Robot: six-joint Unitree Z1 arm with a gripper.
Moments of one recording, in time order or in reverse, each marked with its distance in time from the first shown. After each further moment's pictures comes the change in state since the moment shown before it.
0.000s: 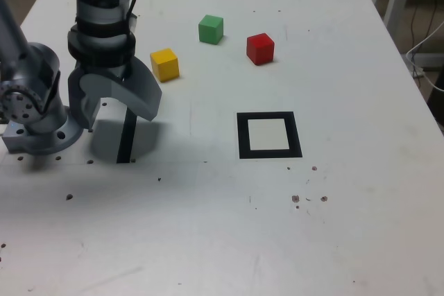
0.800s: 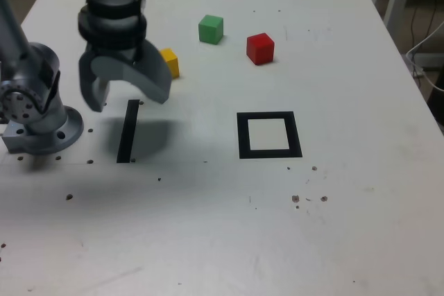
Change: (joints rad) arm 0.006 0.025 -0.161 0.128 0.046 -0.007
